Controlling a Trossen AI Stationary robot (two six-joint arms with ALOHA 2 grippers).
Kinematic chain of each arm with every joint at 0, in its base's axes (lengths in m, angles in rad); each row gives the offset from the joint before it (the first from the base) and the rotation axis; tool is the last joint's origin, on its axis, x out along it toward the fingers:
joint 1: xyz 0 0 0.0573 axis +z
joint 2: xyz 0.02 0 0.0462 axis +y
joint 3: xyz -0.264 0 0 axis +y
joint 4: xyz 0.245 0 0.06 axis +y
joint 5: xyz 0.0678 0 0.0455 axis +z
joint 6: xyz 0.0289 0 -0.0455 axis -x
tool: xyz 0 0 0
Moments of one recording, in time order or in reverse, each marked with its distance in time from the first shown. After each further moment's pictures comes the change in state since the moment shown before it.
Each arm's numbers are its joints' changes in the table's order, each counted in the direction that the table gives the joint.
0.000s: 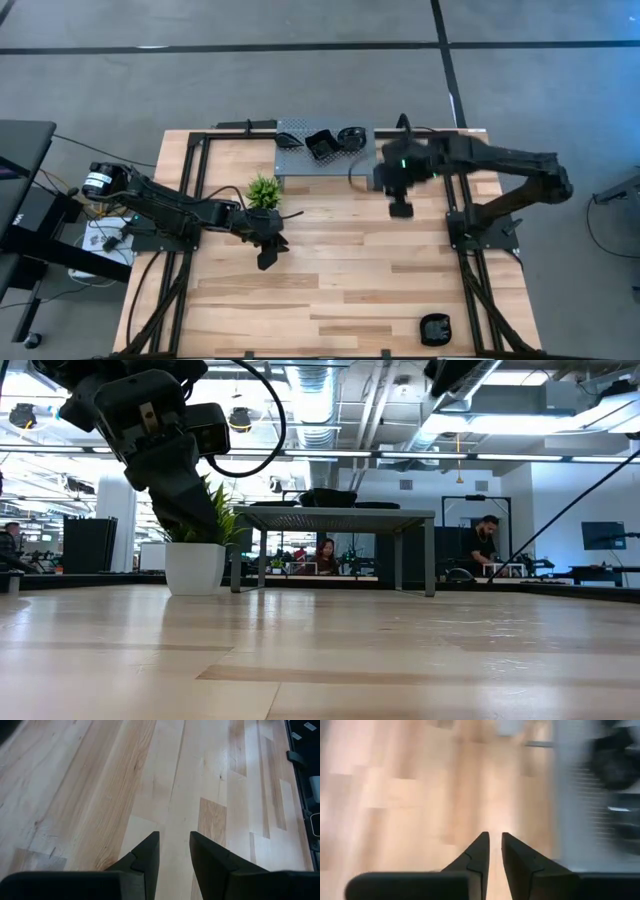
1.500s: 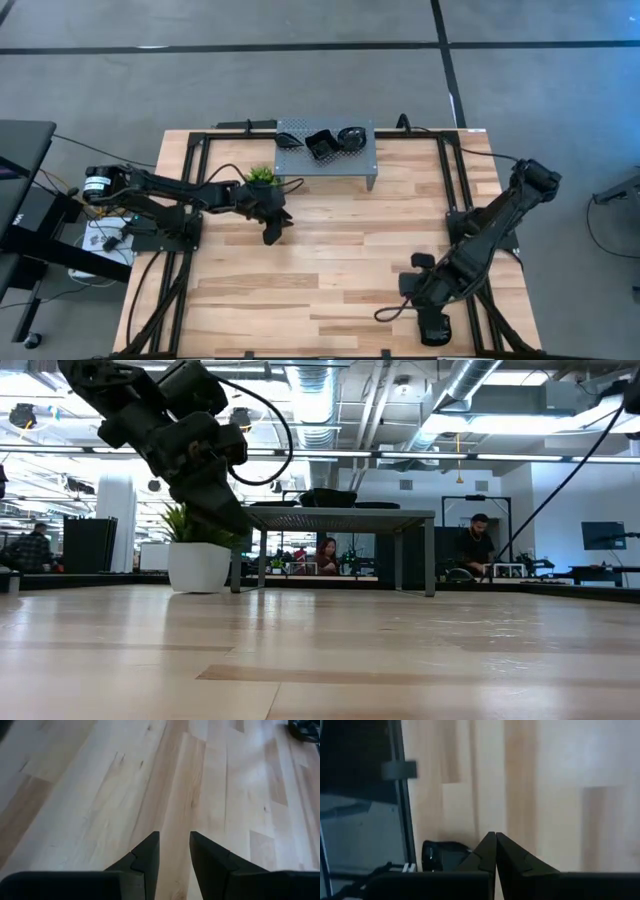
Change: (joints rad) left arm 0.259 0.000 -0.001 -0.034 -0.087 -0.208; right arm 0.913 0.119 0.377 -0.203 -0.029 -1.065
